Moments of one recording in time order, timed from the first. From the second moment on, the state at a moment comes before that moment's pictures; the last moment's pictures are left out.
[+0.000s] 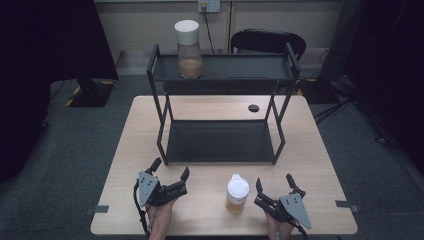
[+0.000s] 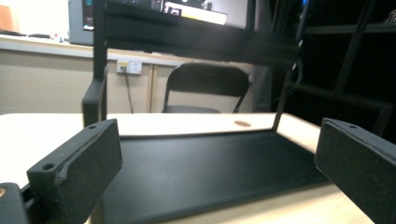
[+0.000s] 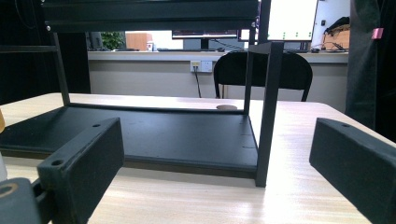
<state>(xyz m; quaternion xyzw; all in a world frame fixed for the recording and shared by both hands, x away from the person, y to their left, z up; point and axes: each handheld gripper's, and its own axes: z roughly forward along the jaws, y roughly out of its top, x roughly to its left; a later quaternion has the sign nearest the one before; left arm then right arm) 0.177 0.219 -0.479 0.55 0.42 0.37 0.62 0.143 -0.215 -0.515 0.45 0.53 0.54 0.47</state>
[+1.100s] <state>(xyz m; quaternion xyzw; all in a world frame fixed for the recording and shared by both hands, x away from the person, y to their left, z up) 0.169 0.205 -0.517 0.56 0.41 0.42 0.58 0.143 -0.215 -0.515 0.45 0.53 0.54 0.47</state>
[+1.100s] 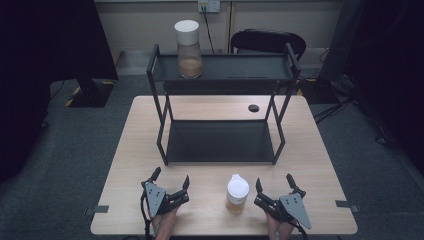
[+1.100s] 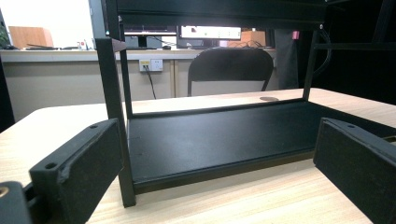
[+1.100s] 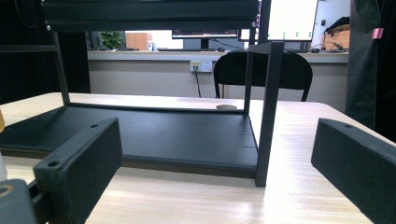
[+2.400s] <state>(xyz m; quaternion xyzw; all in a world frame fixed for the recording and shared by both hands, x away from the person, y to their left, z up) 0.168 0.204 -0.517 0.56 0.42 0.42 0.58 0.091 -0.177 -0.462 0.40 0.55 0.58 0.44</state>
